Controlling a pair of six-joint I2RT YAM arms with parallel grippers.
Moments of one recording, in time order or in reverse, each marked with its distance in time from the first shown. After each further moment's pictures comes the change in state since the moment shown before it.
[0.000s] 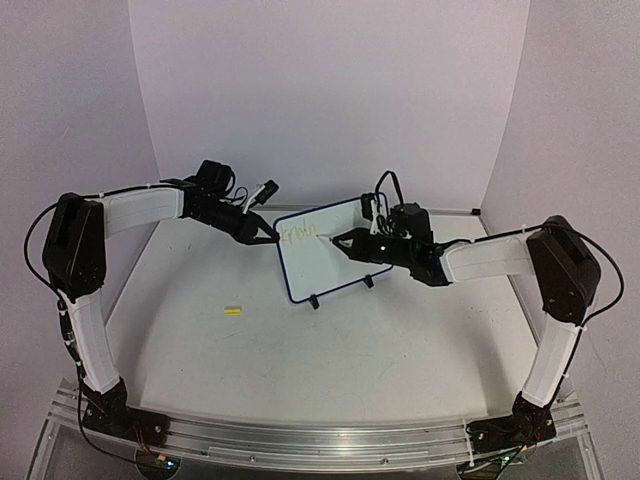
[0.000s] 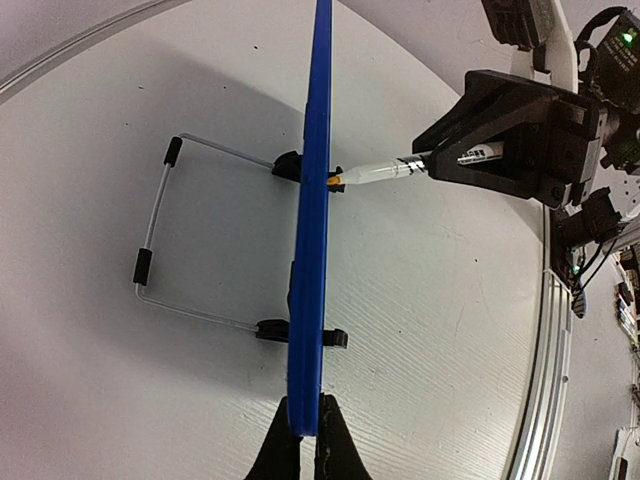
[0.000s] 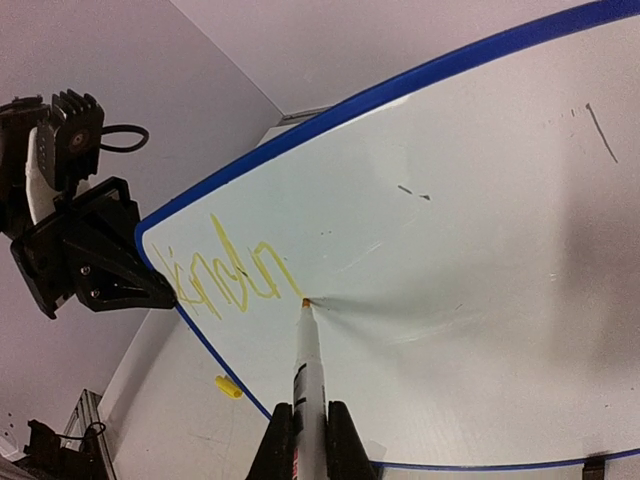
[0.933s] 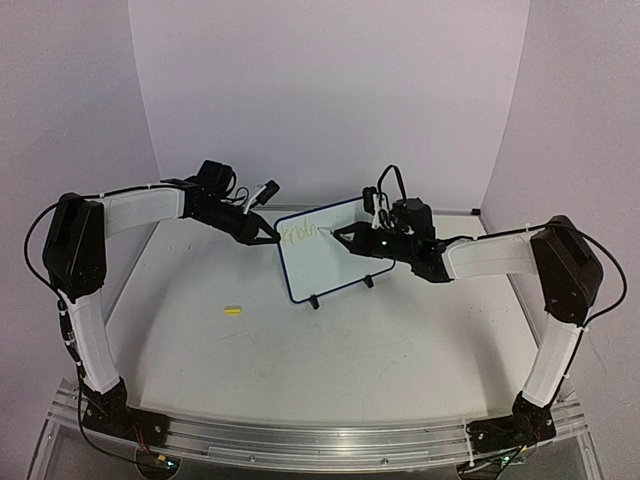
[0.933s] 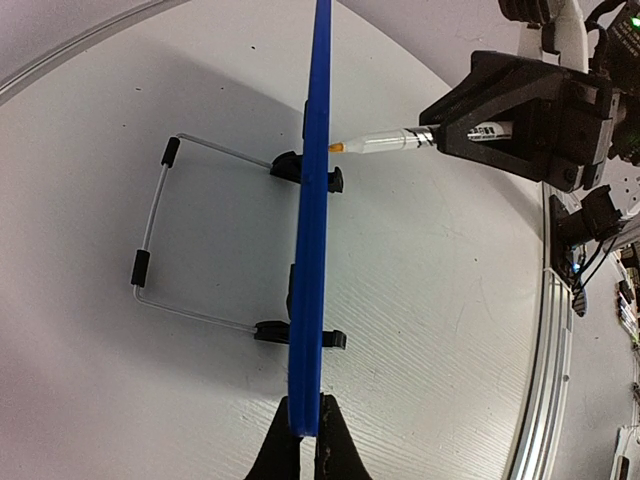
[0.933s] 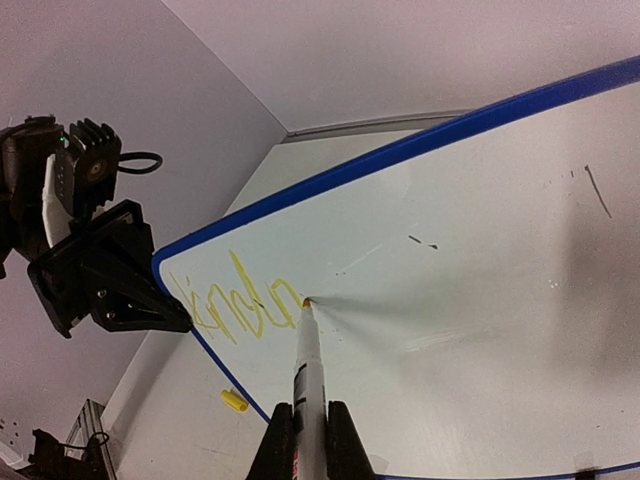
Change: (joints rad) left arm -0.004 0.000 0.000 0.000 -0.001 0.004; right arm -0.002 -0.014 0.019 0.002 0.005 -0.003
